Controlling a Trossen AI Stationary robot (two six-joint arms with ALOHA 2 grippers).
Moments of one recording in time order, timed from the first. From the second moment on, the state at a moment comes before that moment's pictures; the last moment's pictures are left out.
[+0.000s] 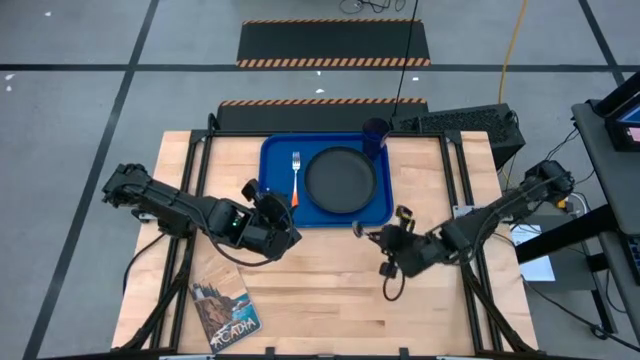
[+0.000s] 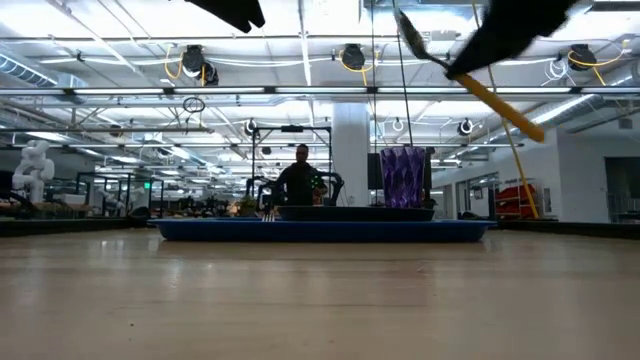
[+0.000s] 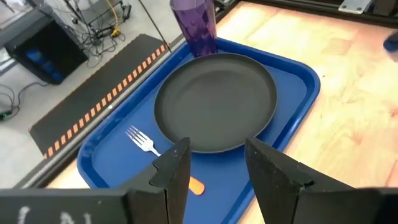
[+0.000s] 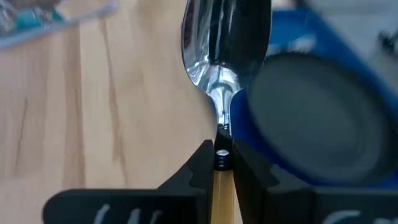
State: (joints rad) left arm -0.35 1.54 1.45 -0.98 -0.87 -0.71; right arm 0.49 1.27 0.89 -0.51 0.67 0.50
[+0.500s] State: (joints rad) left arm -0.35 1.59 1.45 -0.76 -0.86 -0.44; right arm 0.24 1.24 0.80 0.21 0.52 -0.12
